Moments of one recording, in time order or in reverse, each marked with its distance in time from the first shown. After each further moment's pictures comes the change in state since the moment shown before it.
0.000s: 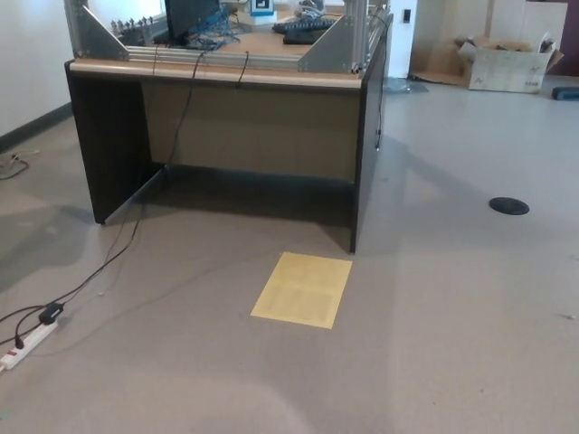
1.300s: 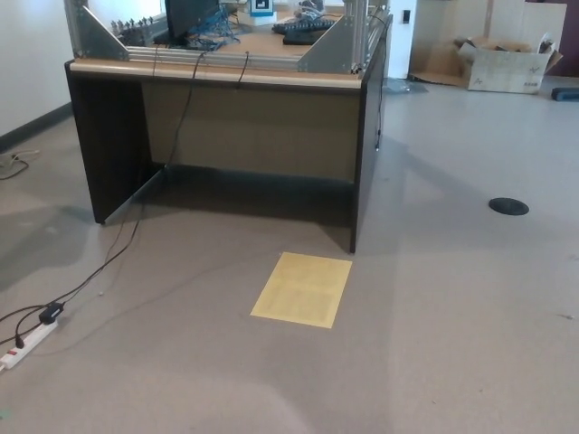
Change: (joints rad) left_arm -0.040 0.066 0.009 0.115 0.007 -0.386 0.037; right_arm -0.070 -0.007 -0.028 0.161 -0.001 -0.353 -0.009
